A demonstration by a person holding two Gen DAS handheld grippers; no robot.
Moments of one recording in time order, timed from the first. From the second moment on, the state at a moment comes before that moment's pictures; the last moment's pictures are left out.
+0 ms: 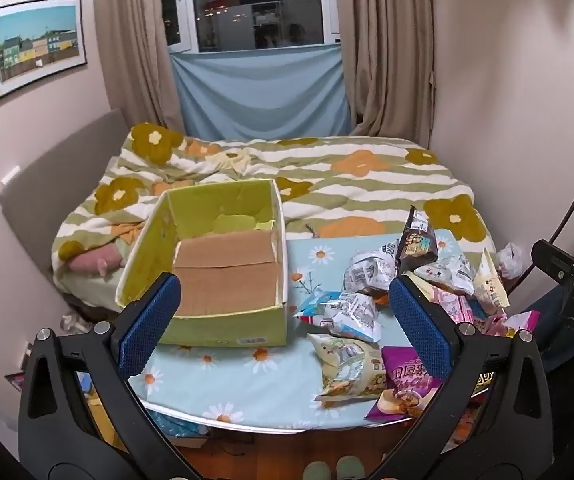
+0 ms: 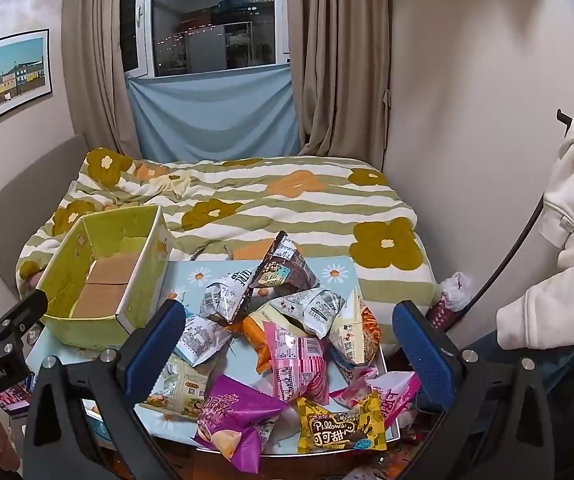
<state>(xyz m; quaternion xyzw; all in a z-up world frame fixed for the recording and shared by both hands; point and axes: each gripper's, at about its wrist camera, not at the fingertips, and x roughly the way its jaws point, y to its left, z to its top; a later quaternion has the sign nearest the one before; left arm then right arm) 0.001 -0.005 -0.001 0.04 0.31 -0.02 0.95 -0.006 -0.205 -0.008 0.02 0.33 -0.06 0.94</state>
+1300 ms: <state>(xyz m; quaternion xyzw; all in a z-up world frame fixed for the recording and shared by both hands) 0.000 -0.002 -0.002 0.04 0.31 -0.01 0.95 -0.005 -0.202 -0.004 0.02 0.32 -0.06 0.94</state>
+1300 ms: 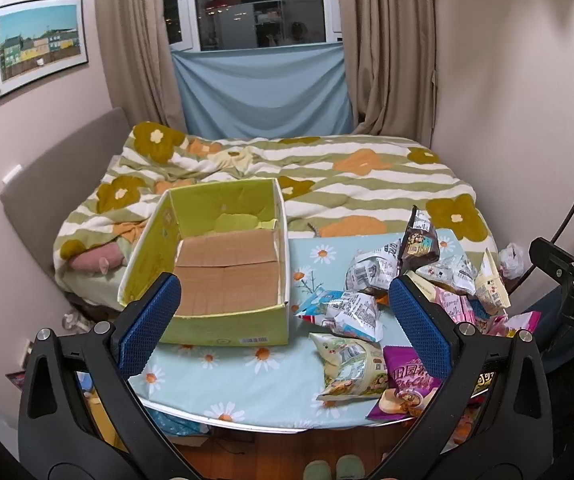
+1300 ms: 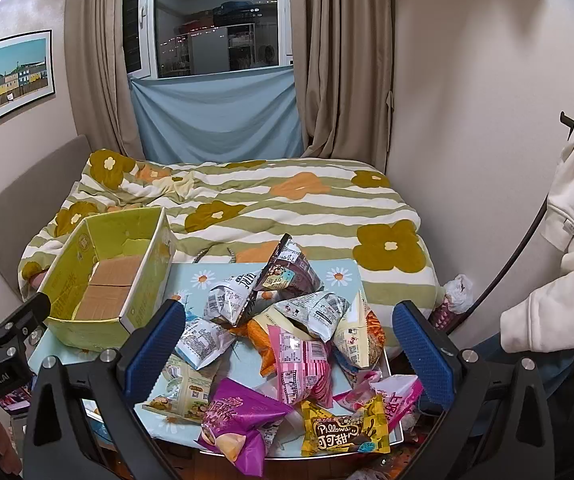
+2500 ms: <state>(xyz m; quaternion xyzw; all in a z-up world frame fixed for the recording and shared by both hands) 0.001 0.000 -0.002 0.03 0.32 -0.01 0.95 -0.002 -0.198 -0.009 0.02 0.33 -0.05 0.94</state>
